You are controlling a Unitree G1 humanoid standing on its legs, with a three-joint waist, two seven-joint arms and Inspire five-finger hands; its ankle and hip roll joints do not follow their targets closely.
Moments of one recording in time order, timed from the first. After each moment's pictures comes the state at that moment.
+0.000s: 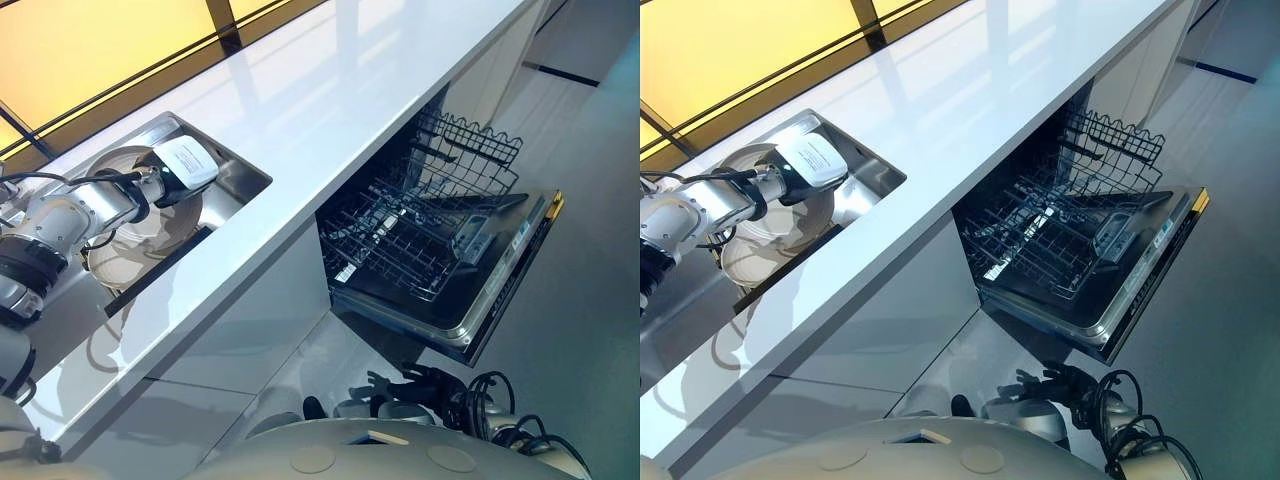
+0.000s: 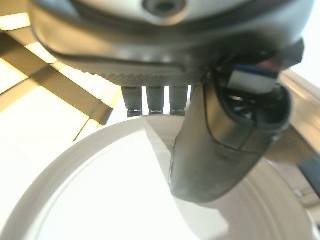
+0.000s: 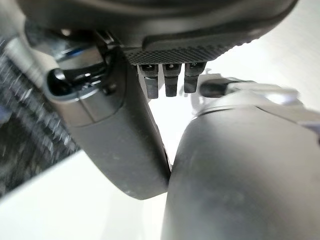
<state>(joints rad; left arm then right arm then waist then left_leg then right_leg) -0.77 1.11 -0.74 0.46 1.00 -0.28 0.01 0.02 -0.36 0.25 1.02 0.19 -0.02 0.30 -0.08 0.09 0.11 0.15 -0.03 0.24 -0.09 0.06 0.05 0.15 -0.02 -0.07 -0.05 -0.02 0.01</state>
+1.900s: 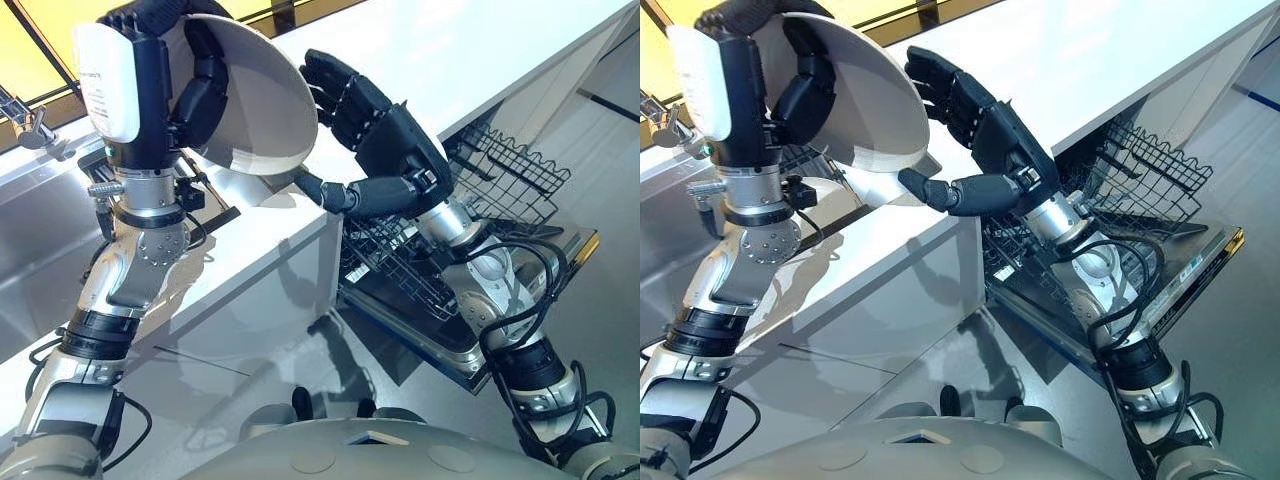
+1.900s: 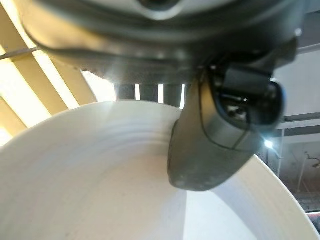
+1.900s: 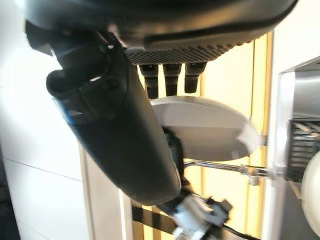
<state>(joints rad) -0.33 0.62 -0.14 -0.07 0.53 -0.29 0.72 -0.27 -0.39 0.28 -0.31 0.57 -0.11 0.23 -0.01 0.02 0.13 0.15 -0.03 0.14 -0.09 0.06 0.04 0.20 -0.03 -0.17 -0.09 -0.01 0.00</state>
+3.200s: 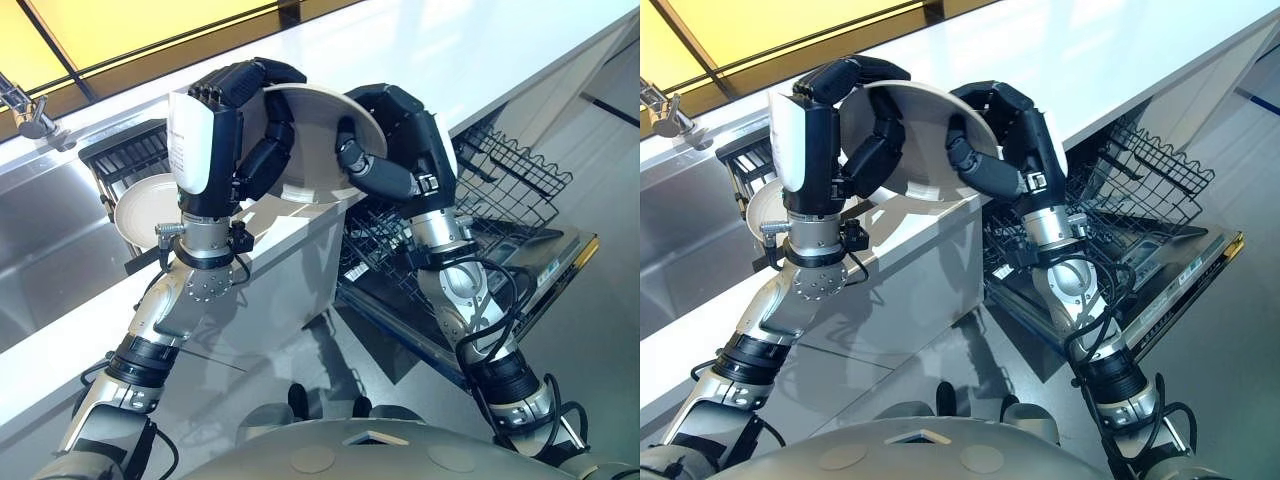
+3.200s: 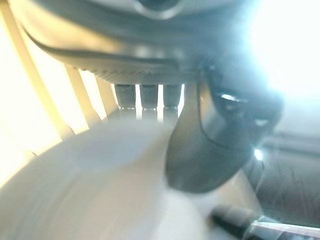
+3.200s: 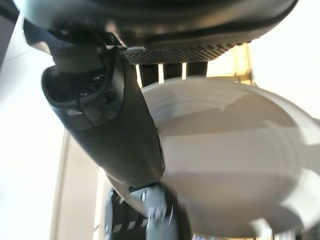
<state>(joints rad) -0.19 0.49 -0.23 -0.18 0.38 -0.46 0.54 -0.18 -0.33 0.27 -0.20 0.33 -0.20 -0.16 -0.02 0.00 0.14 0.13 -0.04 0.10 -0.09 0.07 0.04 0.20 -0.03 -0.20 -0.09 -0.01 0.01</state>
